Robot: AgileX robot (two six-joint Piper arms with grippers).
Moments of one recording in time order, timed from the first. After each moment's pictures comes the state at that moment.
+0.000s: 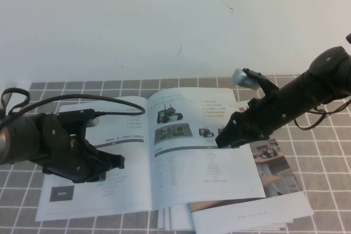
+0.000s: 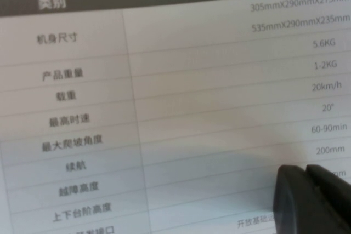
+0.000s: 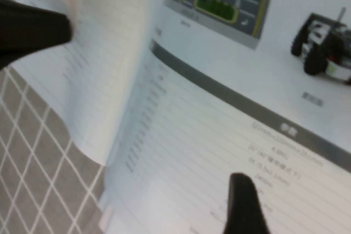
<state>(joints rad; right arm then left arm) 0.24 2.19 -1.51 0.93 1.03 -0.79 -0.22 1.78 -0.91 -0.36 0.36 0.05</state>
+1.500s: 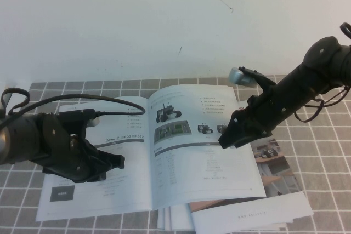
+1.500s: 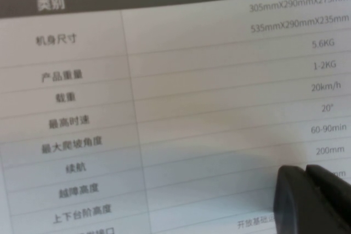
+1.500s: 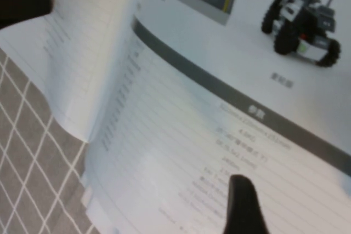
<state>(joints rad) 0.24 2.24 -1.64 0.81 1.13 -0.70 -0.22 1.78 -0.92 -0.37 0.36 0.06</state>
